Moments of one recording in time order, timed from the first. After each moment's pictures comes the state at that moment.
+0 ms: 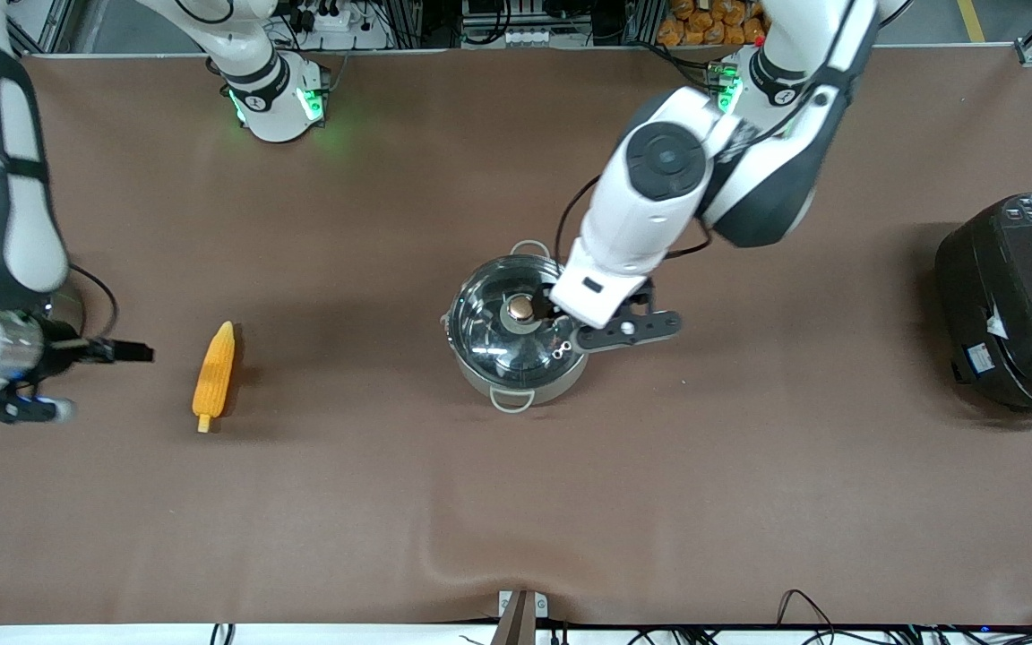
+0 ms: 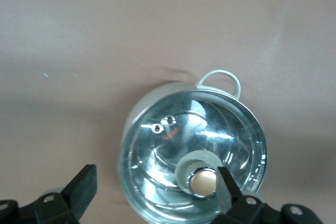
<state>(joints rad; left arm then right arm) -0.58 0.53 -0.10 -1.31 -0.04 1.93 -0.85 -0.17 0.49 0.05 -1.54 0.04 1.81 -0.10</state>
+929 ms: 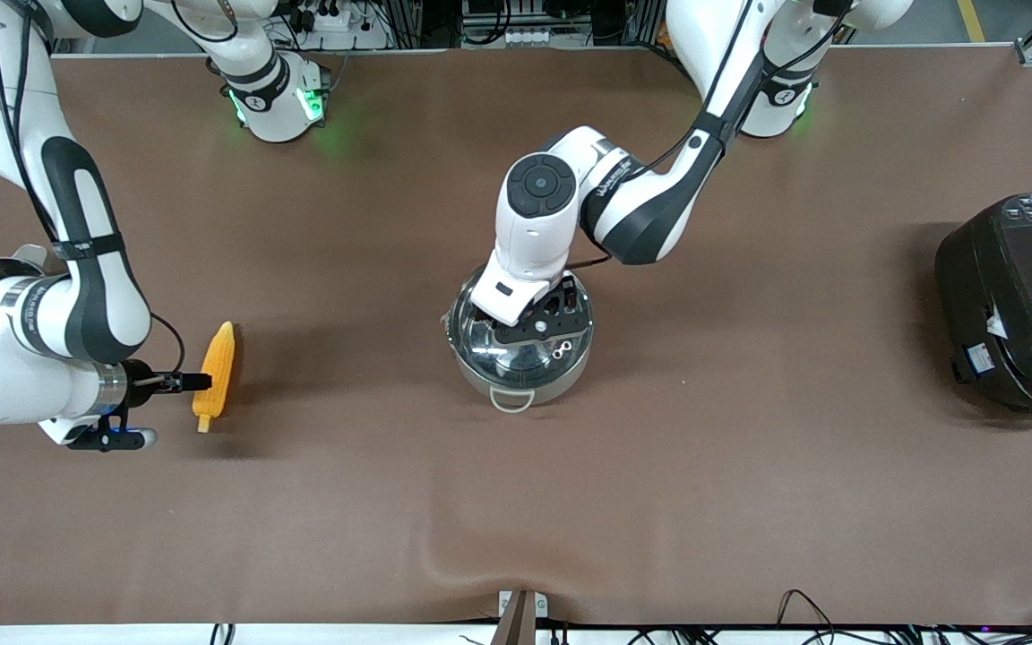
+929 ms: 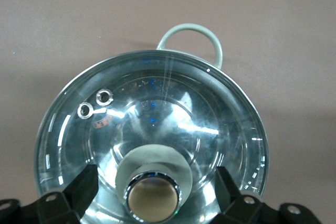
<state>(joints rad) -0.78 0.67 0.02 -1.29 -0.04 2.05 -0.93 -0.14 0.64 0.06 -1.54 0.04 1.94 -0.10</state>
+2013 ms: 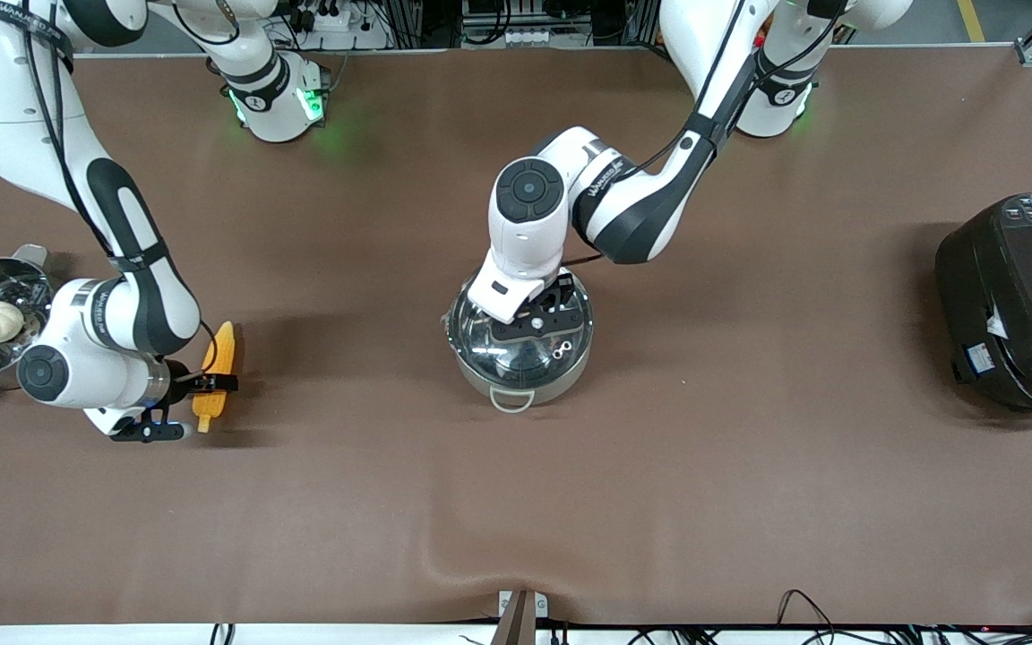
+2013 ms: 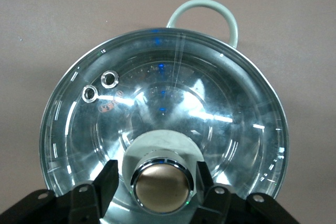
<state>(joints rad) -0.79 0.68 0.02 -1.28 -0.04 1.99 -0.92 -0.13 0.67 0.05 -1.73 0.00 2.22 -0.11</state>
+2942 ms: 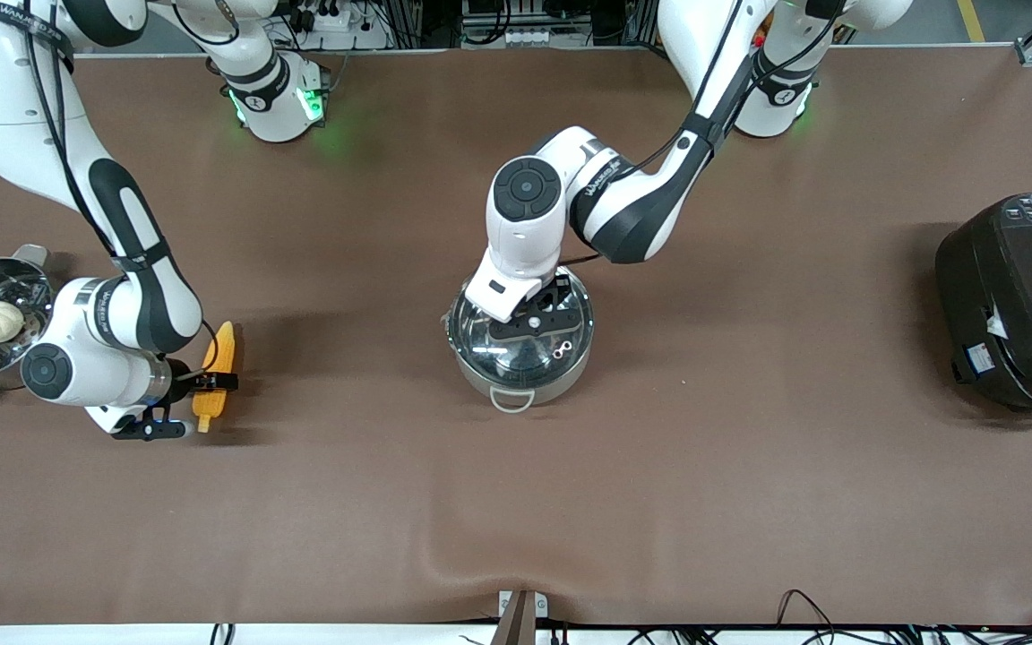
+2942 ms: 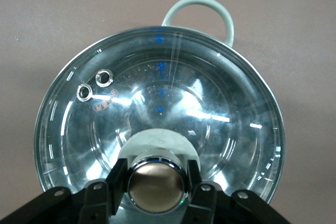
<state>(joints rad) -0.80 0.68 0.02 -1.28 -0.04 1.99 -0.92 -0.13 0.67 0.05 -1.74 0.00 2.23 -0.11</state>
